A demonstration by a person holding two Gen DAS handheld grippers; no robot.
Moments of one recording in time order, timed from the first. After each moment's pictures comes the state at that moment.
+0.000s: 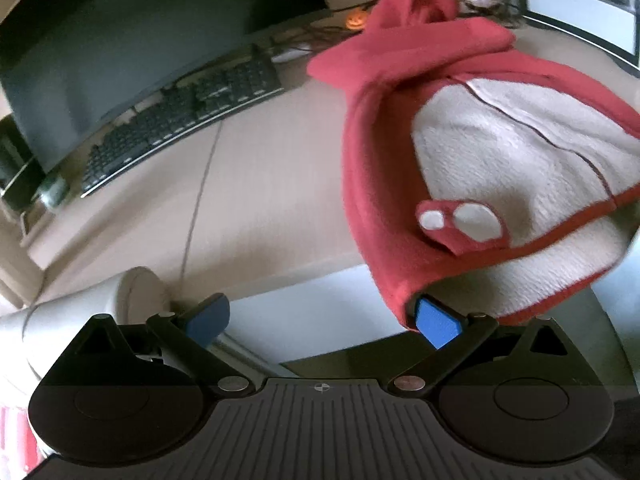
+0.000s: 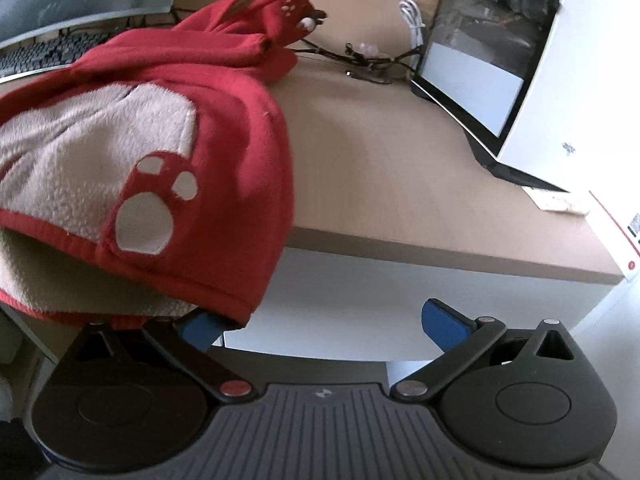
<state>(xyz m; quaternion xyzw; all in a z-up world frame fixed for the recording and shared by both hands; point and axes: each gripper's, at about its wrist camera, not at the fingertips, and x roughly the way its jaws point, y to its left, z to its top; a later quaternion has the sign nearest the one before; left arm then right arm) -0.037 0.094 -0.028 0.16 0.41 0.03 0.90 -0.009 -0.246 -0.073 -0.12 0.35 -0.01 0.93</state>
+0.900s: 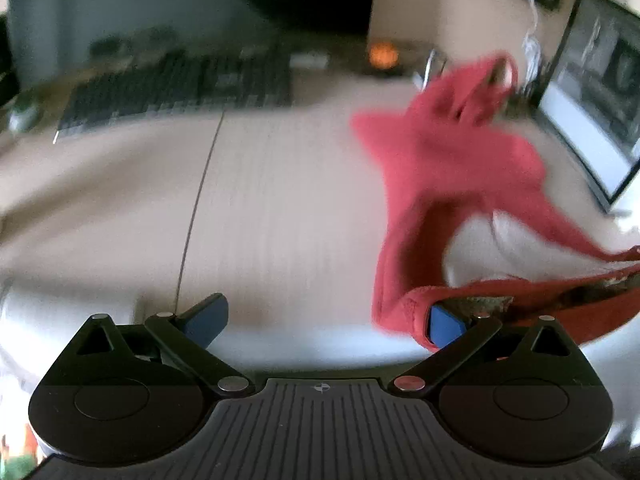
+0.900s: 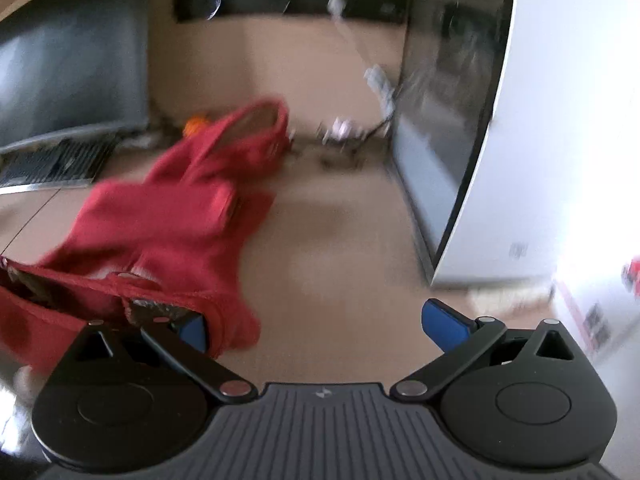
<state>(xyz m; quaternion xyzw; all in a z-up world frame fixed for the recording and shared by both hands) 0.029 0.157 0.074 -0.04 0.43 -0.02 0.90 0.049 -0.305 0.097 -0.05 0.32 0.02 0.94</state>
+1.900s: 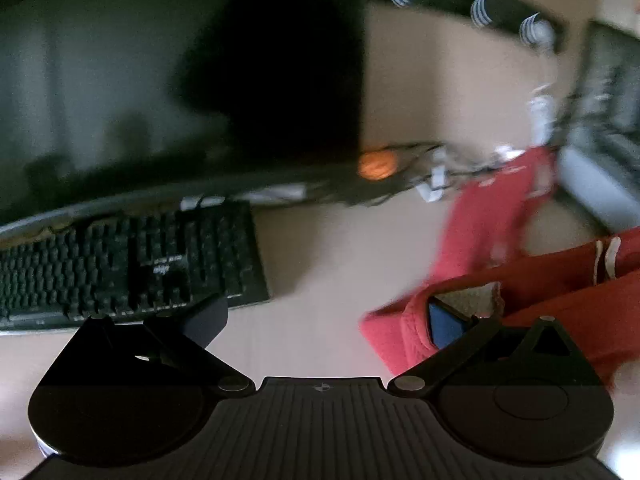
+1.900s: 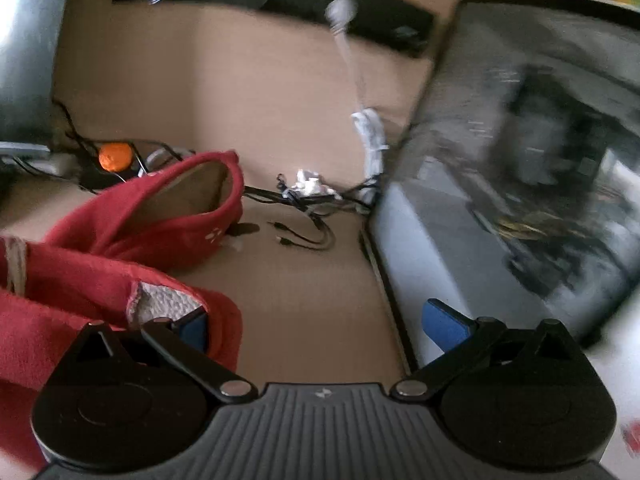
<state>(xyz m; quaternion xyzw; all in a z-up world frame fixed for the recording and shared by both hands) 0.252 0.166 0.053 0.01 0.37 -0.05 0.93 0.267 -0.237 0.074 -0.14 0.34 -0.06 0.93</state>
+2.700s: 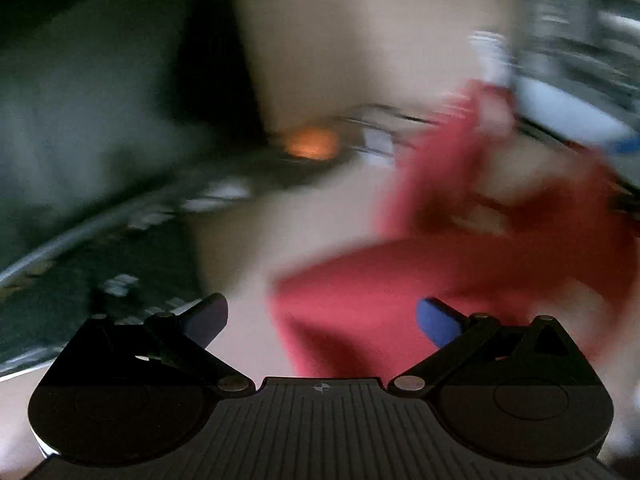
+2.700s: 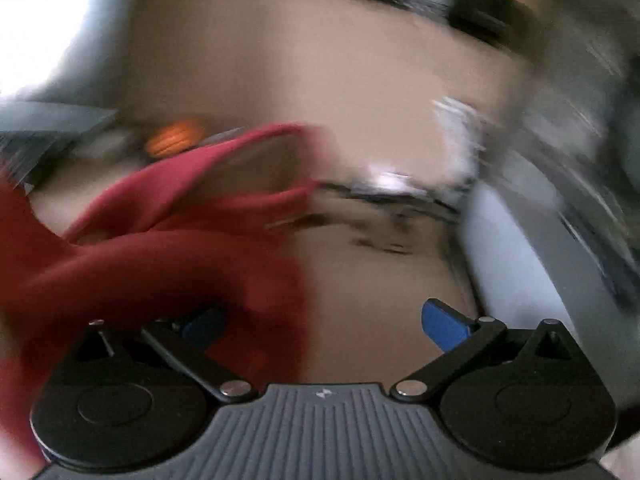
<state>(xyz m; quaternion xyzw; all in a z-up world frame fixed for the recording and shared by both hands) 0.242 0.086 0.045 0.10 0.35 -0.03 0.93 0.283 -0.256 0.042 -0.06 0.33 -0.01 0.94</state>
